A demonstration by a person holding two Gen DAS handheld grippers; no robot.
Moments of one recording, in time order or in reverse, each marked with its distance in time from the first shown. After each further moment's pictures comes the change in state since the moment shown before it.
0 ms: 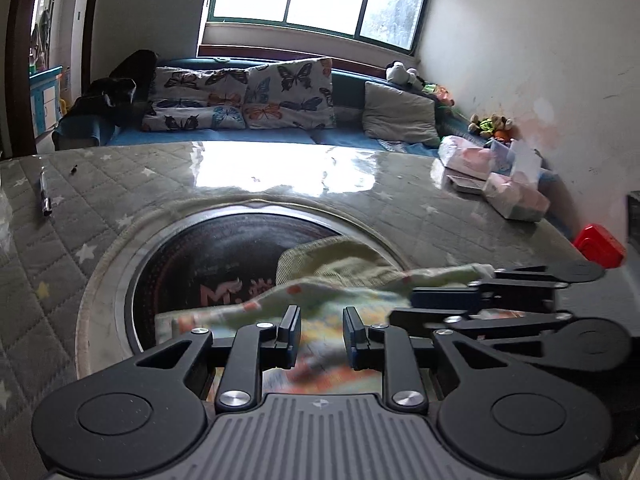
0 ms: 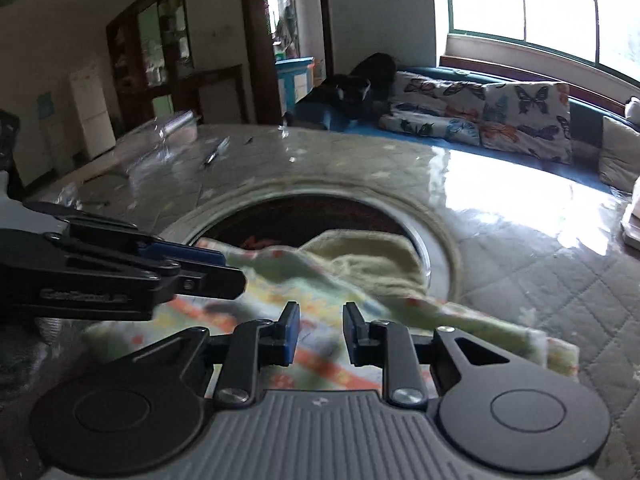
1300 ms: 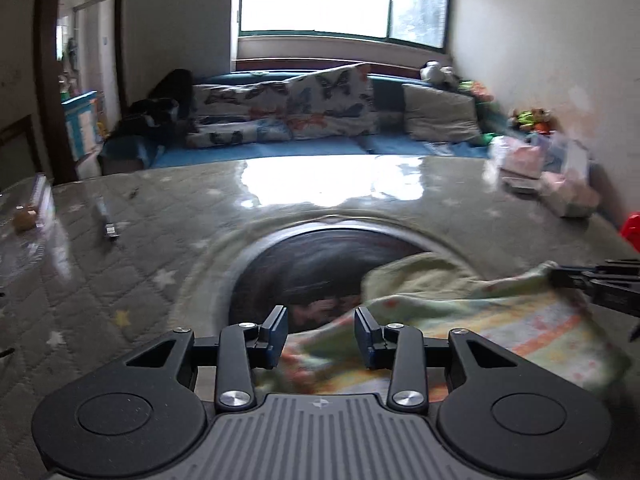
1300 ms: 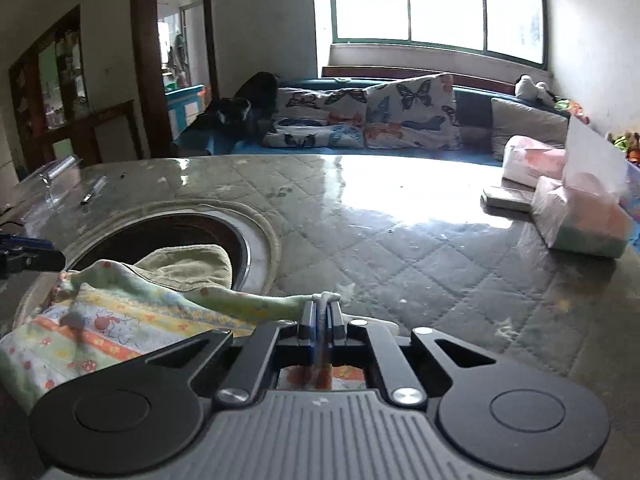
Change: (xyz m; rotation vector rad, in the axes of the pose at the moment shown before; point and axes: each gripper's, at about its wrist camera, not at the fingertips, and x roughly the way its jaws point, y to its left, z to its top) left arm 0.000 0.027 0.015 0.060 -0.017 0.123; right arm -0.037 -0.082 -0.027 0.176 -0.072 -0.292
